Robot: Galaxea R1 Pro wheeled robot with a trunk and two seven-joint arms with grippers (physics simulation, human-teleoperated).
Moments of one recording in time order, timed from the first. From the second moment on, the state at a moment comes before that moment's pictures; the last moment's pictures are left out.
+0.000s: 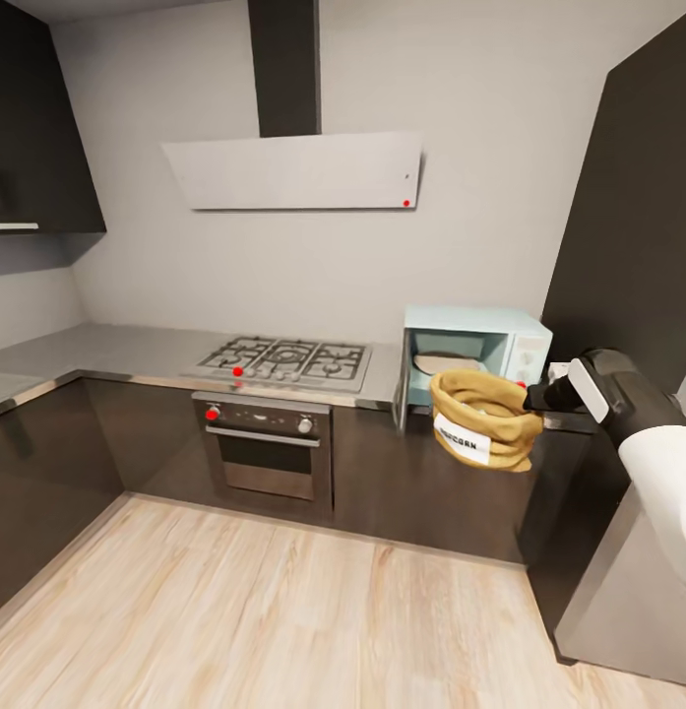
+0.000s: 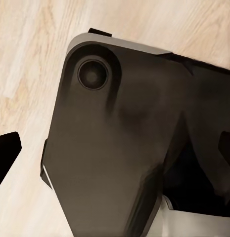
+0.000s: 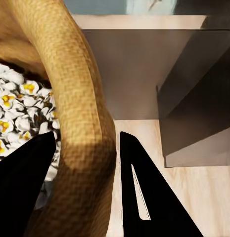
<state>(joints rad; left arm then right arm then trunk) 0.00 -0.05 0.02 -0.06 0.25 -0.09 0.04 -1.24 -0.37 0.17 -0.63 -0.29 1.04 -0.02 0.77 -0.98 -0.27</state>
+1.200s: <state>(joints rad) 0.00 -0.05 0.03 -0.07 0.26 -0.11 0.04 -1.24 -0.35 0.02 -0.66 -0.29 1.04 -0.27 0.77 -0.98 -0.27</state>
